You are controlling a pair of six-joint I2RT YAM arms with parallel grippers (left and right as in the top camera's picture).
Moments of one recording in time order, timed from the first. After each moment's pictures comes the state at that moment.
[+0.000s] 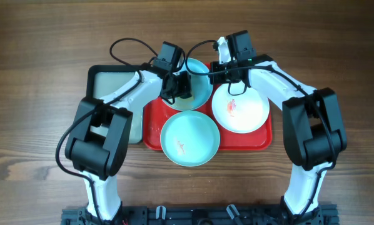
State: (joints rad) left arm -0.41 2.03 1.32 -0.47 0.22 -0.58; right arm 0.32 2.06 1.37 -0.36 -0.34 0.21
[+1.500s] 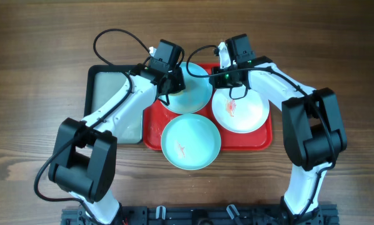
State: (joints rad) left arm -0.44 1.84 1.28 -0.55 -0.03 -0.60; right arm 0.32 2.06 1.34 -0.41 -0.32 0.21
